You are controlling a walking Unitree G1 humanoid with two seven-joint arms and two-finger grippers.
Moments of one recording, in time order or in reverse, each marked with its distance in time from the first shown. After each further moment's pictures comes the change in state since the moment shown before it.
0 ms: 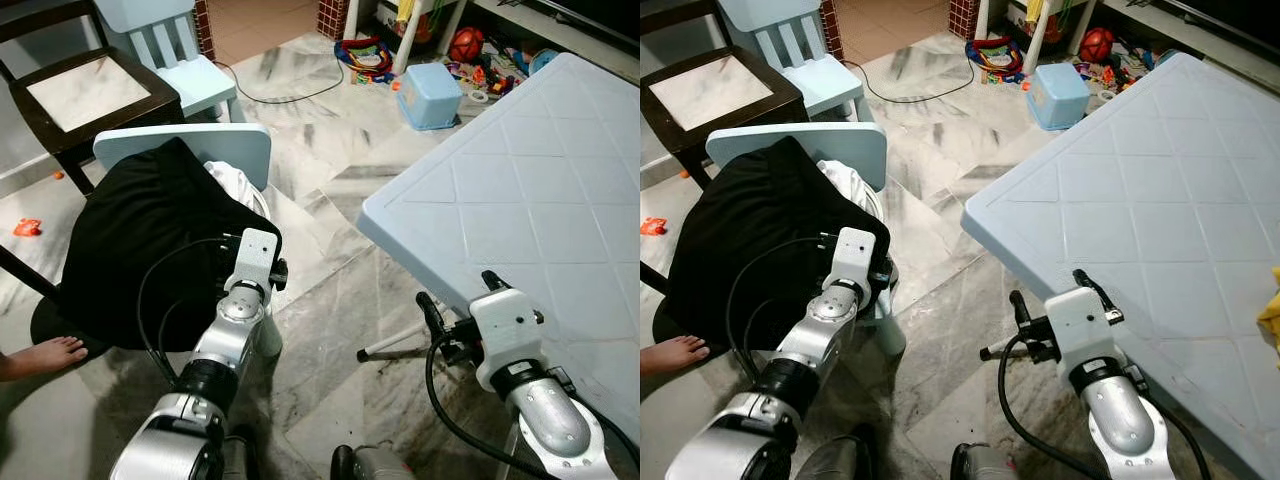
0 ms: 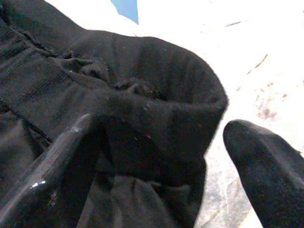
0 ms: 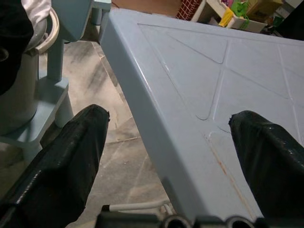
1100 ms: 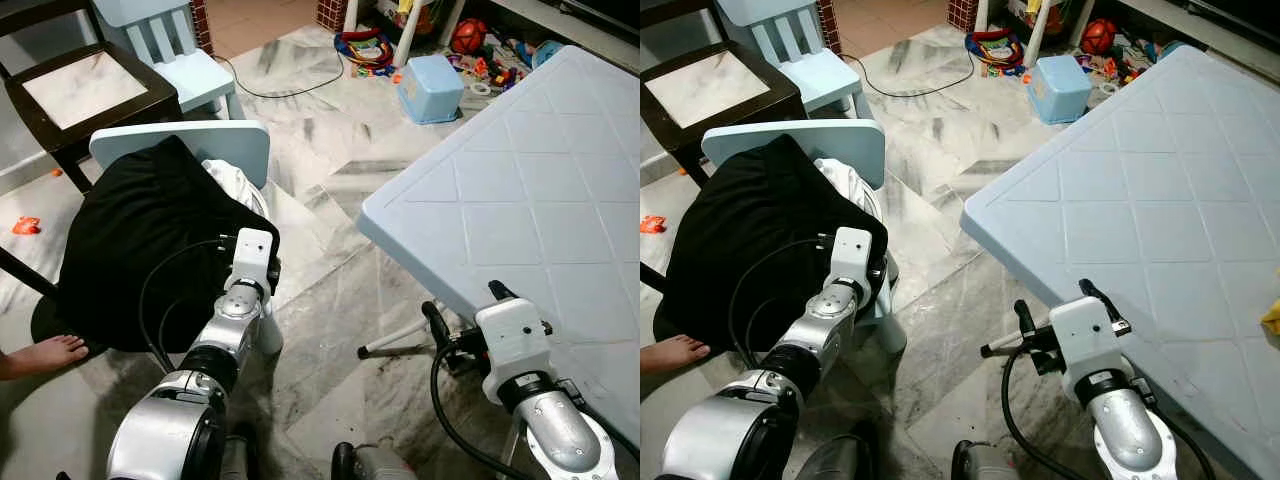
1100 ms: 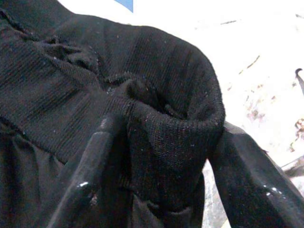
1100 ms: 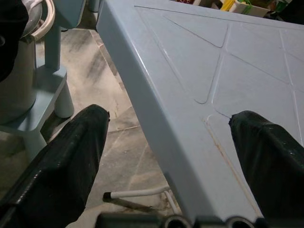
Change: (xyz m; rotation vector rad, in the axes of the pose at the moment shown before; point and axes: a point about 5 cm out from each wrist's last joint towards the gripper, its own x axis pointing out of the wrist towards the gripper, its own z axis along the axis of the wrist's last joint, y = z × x) left arm 0.009 0.004 -0.004 -0.082 0.006 -0.024; right arm -0.010 0.000 -0.001 -0.002 0.038 -0.010
